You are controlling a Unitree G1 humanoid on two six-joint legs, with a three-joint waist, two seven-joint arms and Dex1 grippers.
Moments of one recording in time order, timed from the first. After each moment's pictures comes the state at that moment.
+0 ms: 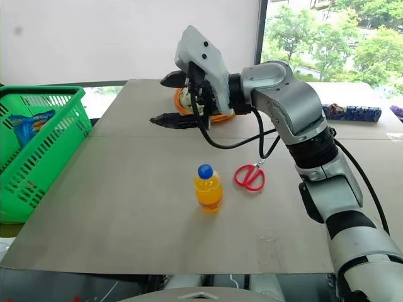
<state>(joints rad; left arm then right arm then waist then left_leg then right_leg) -0.71 1.27 0.27 1.15 0.03 0.07 -0.54 -1.13 -0.36 0.30 0.00 0.45 0.69 1.00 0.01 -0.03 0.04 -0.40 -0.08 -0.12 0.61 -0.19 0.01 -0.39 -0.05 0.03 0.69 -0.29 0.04</state>
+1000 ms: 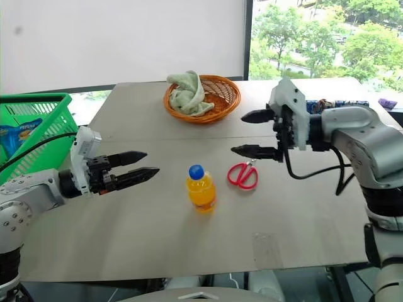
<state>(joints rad) -0.08 0.85 0.41 -0.45 -0.93 0.98 -0.83 -0.66 -0.80 0.02 -0.36 0.63 0.86 1.08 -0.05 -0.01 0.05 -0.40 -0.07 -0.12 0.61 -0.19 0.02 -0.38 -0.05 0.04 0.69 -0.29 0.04</state>
